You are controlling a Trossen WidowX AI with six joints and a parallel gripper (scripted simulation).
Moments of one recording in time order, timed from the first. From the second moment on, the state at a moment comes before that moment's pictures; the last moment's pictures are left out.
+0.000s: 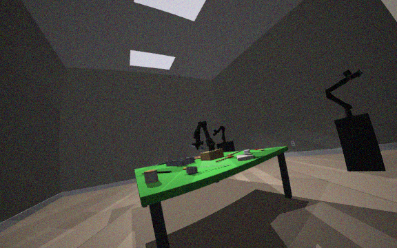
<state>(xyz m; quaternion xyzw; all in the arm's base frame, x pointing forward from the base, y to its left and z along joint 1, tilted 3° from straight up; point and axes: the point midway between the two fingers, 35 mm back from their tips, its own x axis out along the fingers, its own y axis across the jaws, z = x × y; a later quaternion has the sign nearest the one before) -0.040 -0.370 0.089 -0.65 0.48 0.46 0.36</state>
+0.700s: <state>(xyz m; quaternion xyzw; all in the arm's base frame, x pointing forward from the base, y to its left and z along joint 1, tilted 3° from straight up) -0.047 -0.364 0.092 -0.73 0.54 0.33 0.28</state>
